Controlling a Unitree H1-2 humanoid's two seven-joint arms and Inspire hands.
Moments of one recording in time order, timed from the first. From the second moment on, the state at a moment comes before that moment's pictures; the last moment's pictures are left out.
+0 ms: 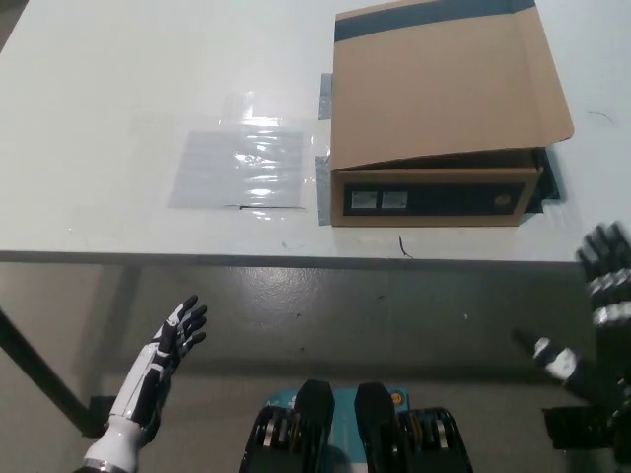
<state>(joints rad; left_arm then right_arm) -0.09 0.18 0.00 0.28 -0.06 -0.32 -0.17 -0.01 -0.04 -0.11 -0.24 0.24 -0.29 0.09</state>
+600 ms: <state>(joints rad) -0.09 0.18 0.00 0.28 -0.06 -0.32 -0.18 -0.37 -0.11 -0.30 0.04 0.51 -0.23 0.07</state>
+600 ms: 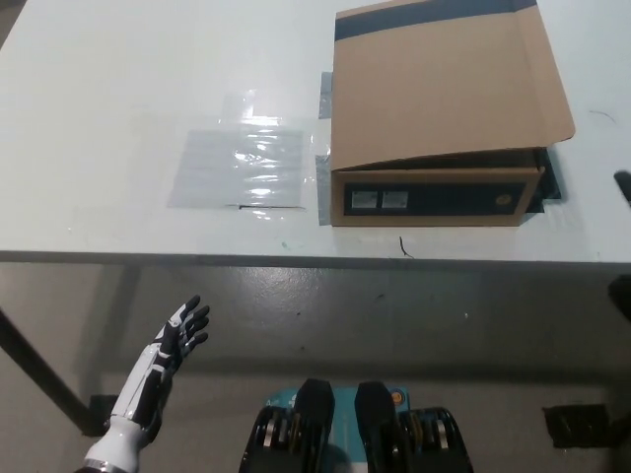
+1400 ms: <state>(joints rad) -0.09 0.18 0.00 0.27 -0.06 -0.32 -0.19 -0.57 -0.06 -0.36 0.35 0.71 -0.15 0.11</state>
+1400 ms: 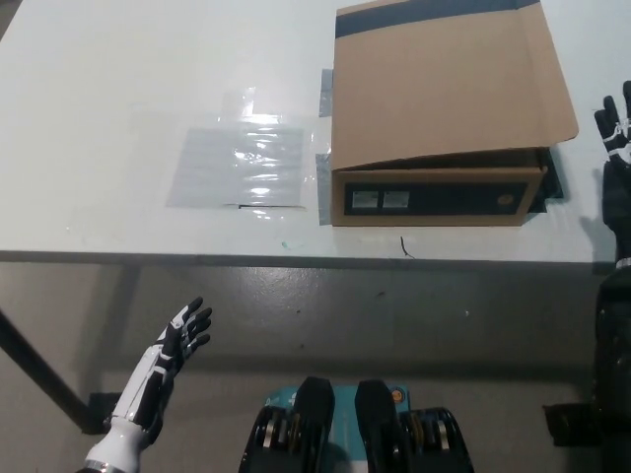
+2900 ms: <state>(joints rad) -0.09 0.18 0.00 0.27 -0.06 -0.32 -0.19 -0.57 0.06 -0.35 0.27 0.80 -0.04 0.13</state>
